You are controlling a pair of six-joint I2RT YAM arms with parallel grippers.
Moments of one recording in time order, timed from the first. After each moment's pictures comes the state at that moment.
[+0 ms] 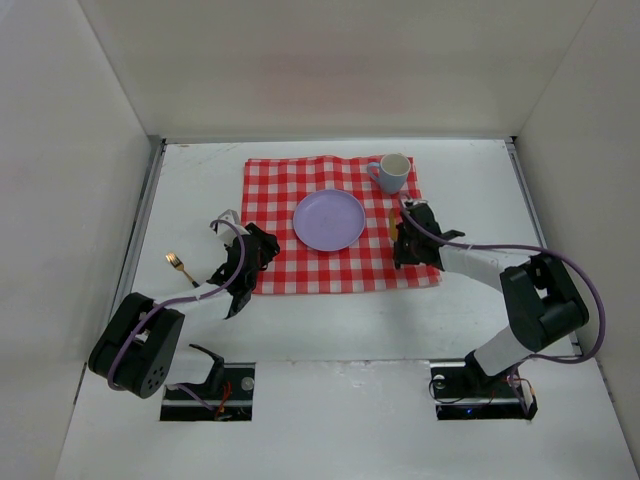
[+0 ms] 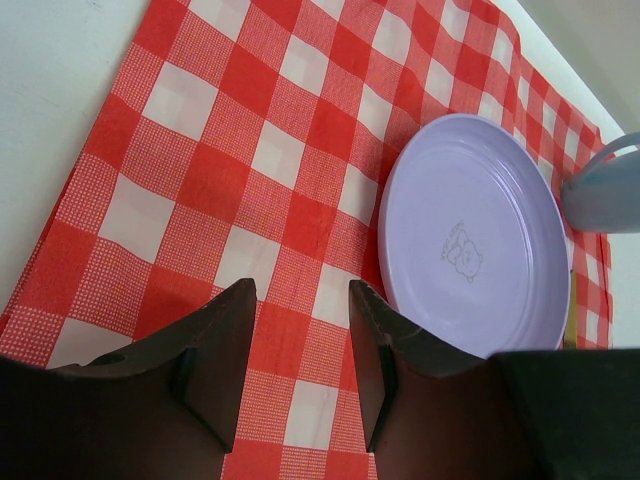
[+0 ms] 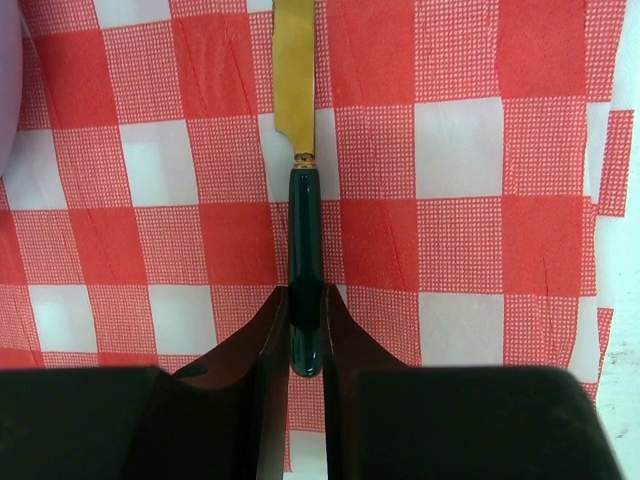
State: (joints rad) left arm -0.45 1.31 0.37 0.51 -0.39 -0.84; right arm 0.44 1.56 0.82 -0.19 0.13 0.47
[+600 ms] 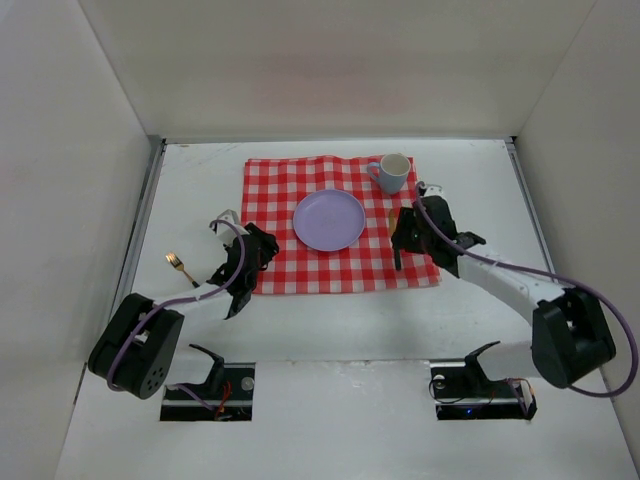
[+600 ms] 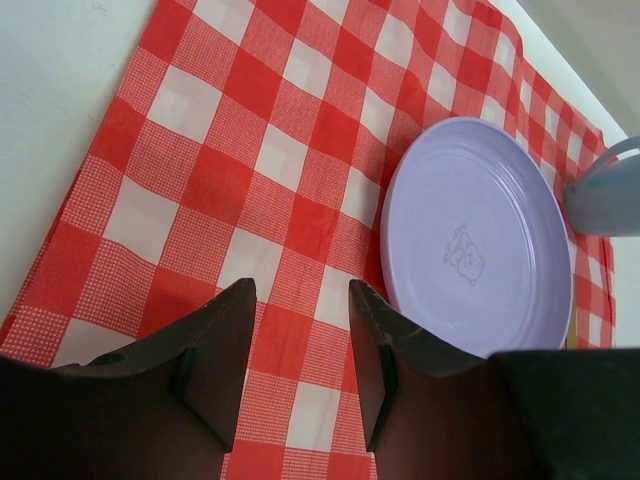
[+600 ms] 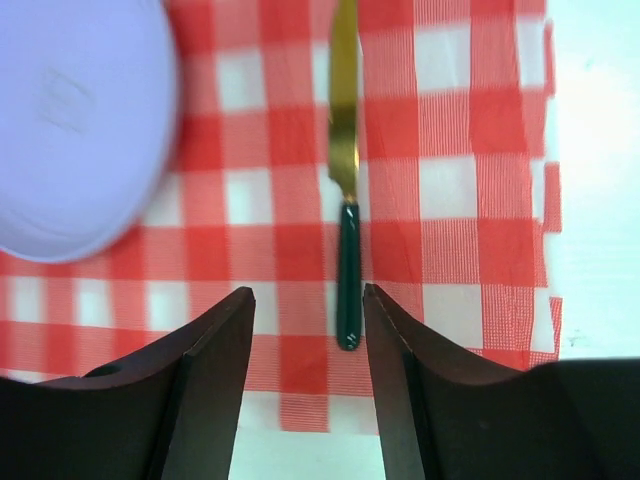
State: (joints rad) left arm -0.45 1.31 0.37 0.51 -0.40 -0.83; right arm 0.45 1.38 0.82 -0.20 0.16 0.47
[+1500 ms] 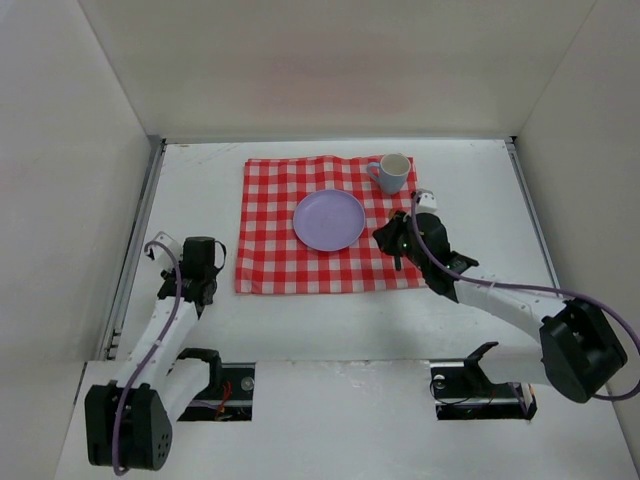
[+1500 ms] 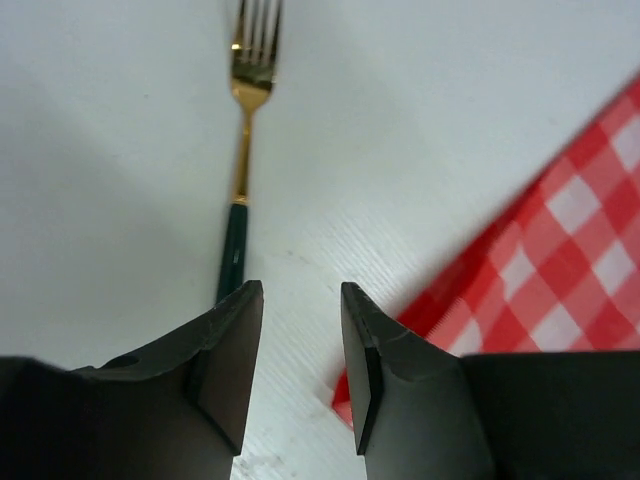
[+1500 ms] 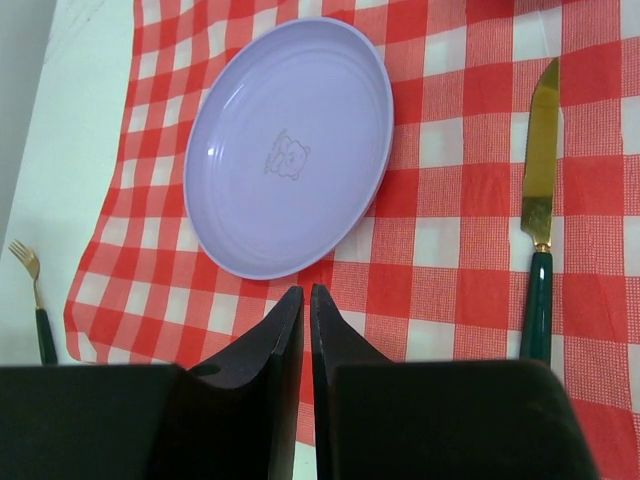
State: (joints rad) left arm -0.13 0.88 0.50 -0.49 -0.56 -0.90; right arm 0.60 1.26 0.65 0.22 0.16 0.65
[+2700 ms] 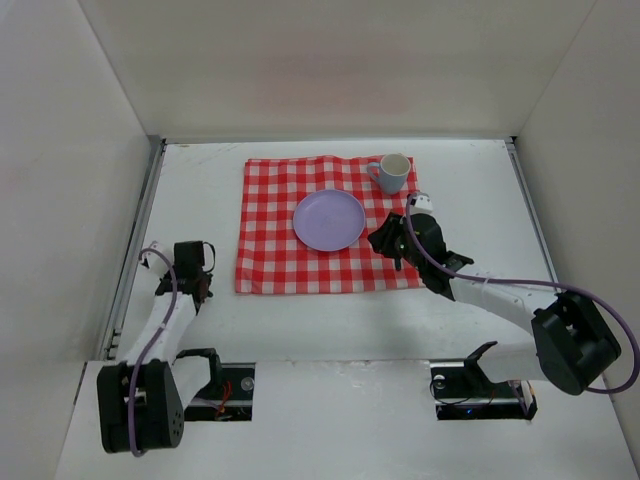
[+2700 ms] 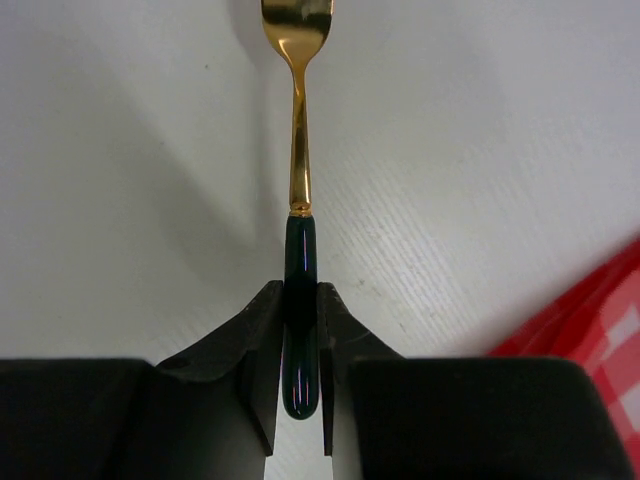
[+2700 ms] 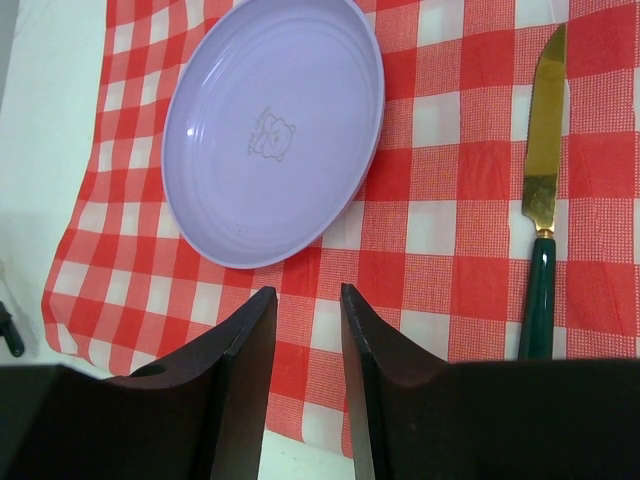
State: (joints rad) left arm 0.06 1.04 0.44 -0.38 -0.43 -0.87; right arm 0.60 1.31 0.65 0.22 0.15 0.65
